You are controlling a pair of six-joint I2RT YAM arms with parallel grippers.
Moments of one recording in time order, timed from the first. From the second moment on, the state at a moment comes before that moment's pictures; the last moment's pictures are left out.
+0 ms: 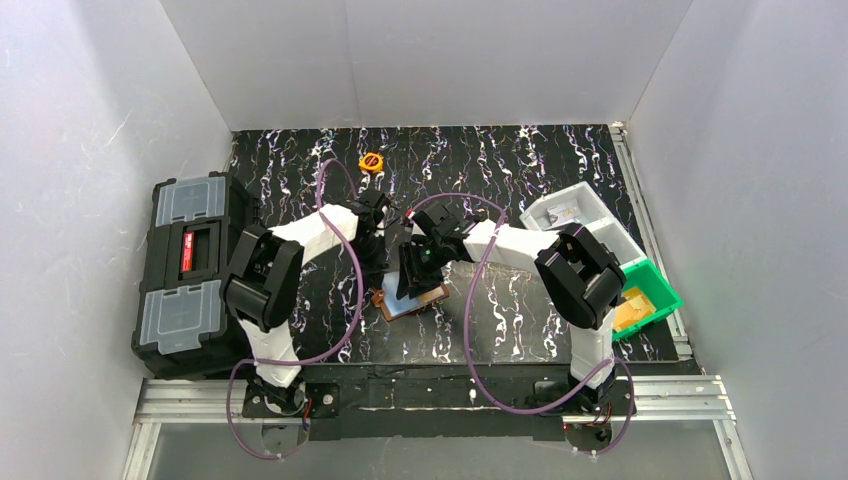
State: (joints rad) left arm -0.47 1.82 1.19 -0.84 0.11 -0.53; right arm 0.84 1.93 1.28 -0.40 -0.50 0.65
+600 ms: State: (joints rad) left arm -0.45 1.63 1.37 -0.97 0.12 -0.51; right arm 0.81 1.87 1.29 -0.48 -0.38 0.63
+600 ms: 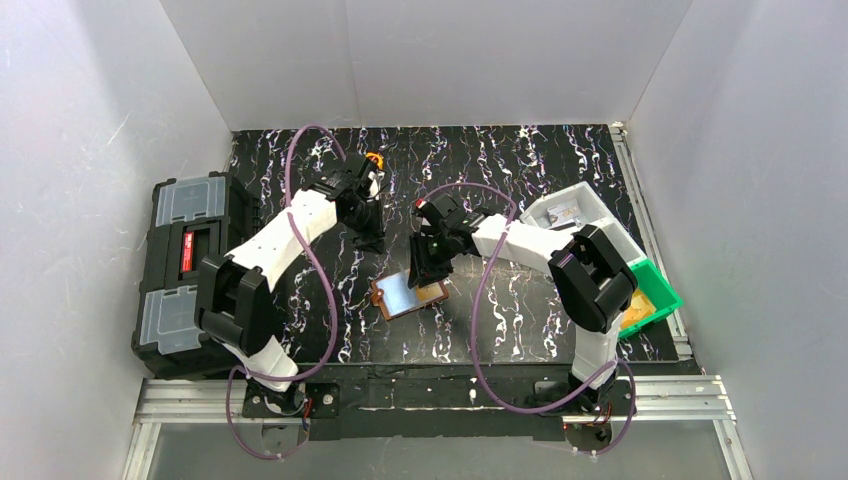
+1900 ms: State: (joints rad) left arm -0.49 1.80 1.29 -0.77 0.31 -0.65; right arm 0.82 1.83 1.25 -0.42 -0.38 0.73
